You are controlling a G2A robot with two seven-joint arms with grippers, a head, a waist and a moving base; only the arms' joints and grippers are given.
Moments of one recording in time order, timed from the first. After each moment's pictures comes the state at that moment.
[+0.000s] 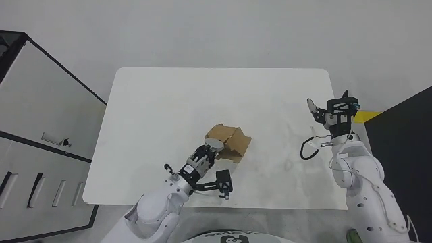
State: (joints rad) left arm 1.83 -1.12 -1.06 -2.05 2.70 -0.05 0.03; right arm -1.73 -1.15 1.60 -1.80 -1.33 0.00 0.00
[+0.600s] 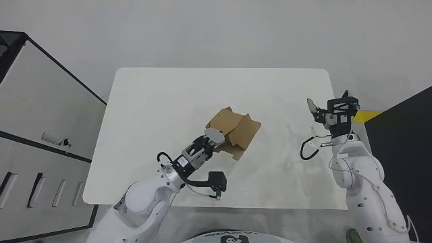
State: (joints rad) left arm 1.79 -1.10 -1.16 -2.05 2.69 0.05 0.30; right arm -1.73 -1.15 1.60 -1.80 -1.33 0.00 0.00
